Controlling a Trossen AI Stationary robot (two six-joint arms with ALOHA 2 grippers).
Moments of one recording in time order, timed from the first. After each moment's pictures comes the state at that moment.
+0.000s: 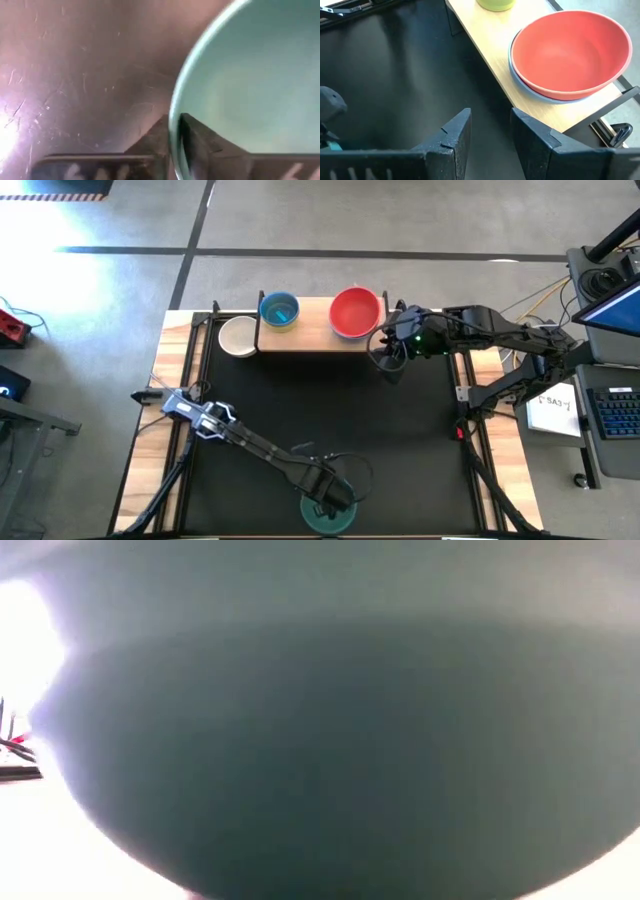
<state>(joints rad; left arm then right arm) -0.49 2.38 2.17 -1.29 -0.11 -0.88 -0.06 1.40 1.75 -1.20 0.26 0.32</state>
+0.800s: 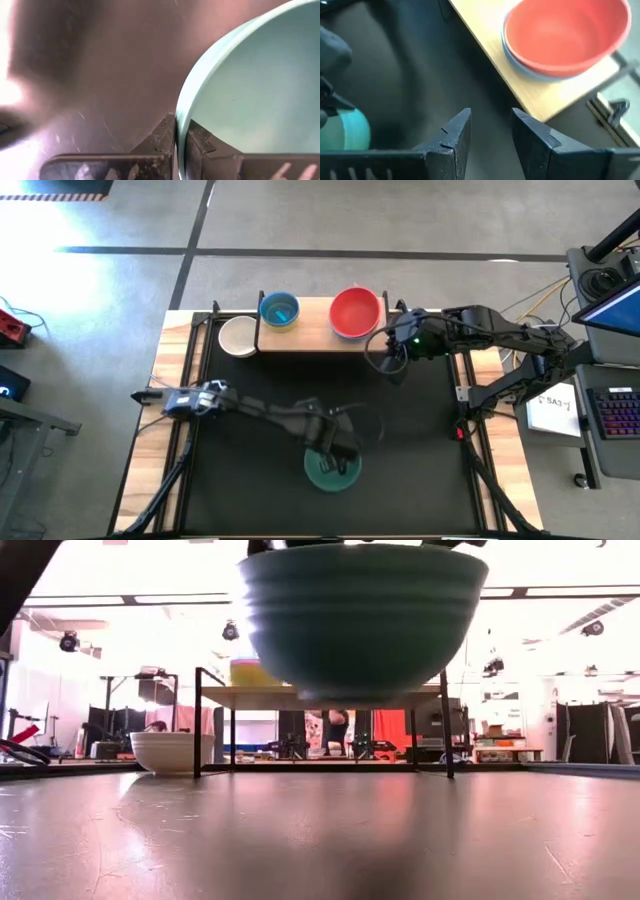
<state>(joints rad) -0.32 2.28 2.33 -1.52 -0.24 -0.70 -0.06 1.40 1.75 -1.28 0.26 0.39</state>
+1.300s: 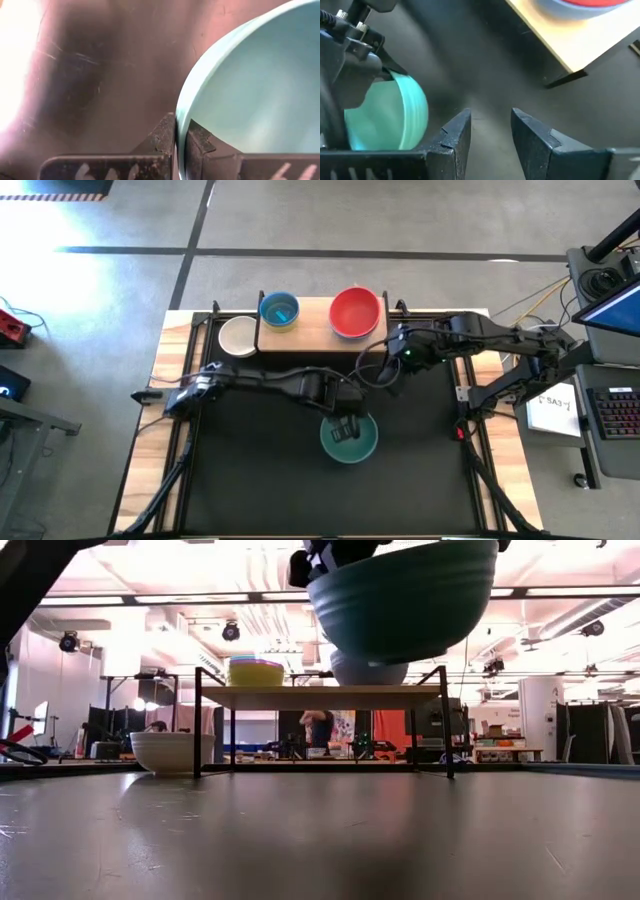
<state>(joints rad) -0.15 2.20 2.33 -1.35 -0.23 -0.47 -0.02 1.44 1.75 -1.40 0.12 0.62</state>
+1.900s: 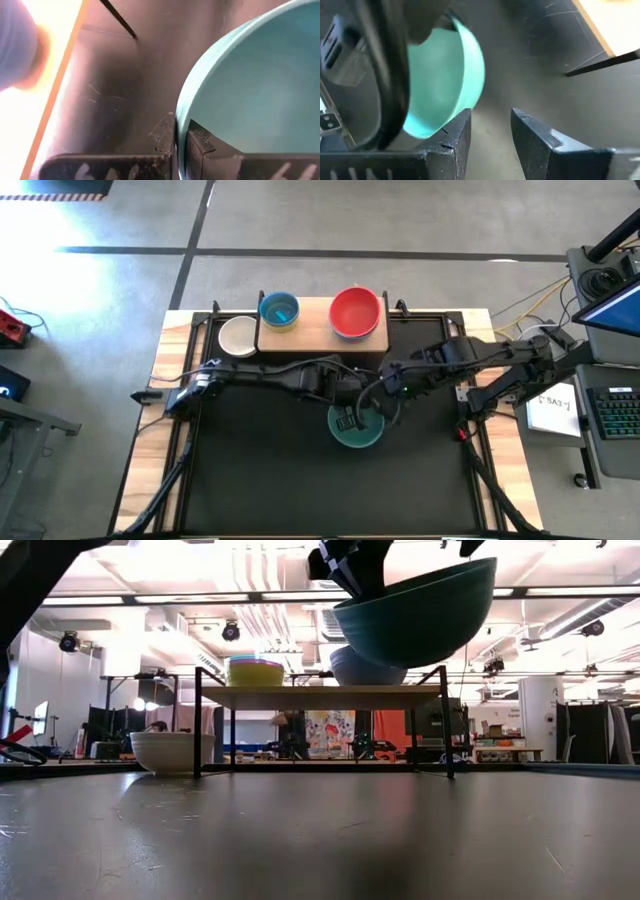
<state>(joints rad) -0.11 2.19 2.33 -1.25 -0.38 -0.29 0.18 1.50 1.75 -1.44 0.14 0.69</state>
